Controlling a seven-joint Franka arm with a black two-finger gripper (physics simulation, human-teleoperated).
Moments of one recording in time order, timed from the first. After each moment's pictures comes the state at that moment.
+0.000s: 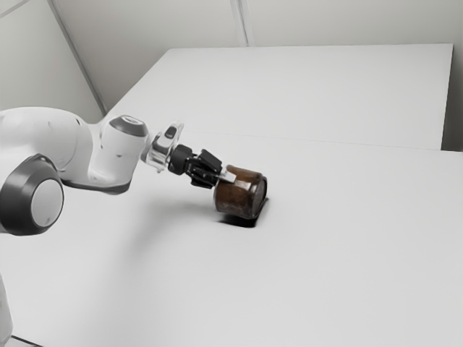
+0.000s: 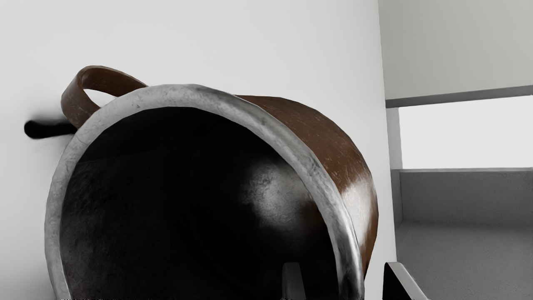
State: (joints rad) arm -0.19 0.40 0.34 -1.89 -1.26 1.76 0.82
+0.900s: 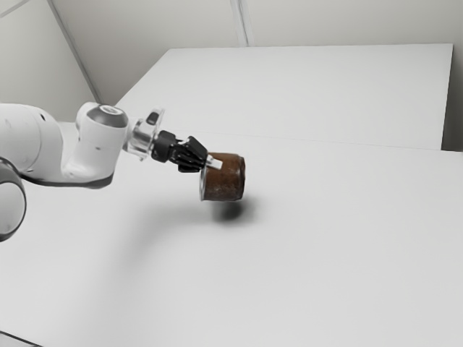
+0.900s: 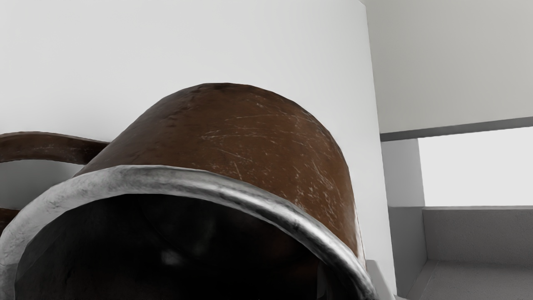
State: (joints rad) arm -0.19 0.21 0.35 -1.99 -1.18 1.89 0.75
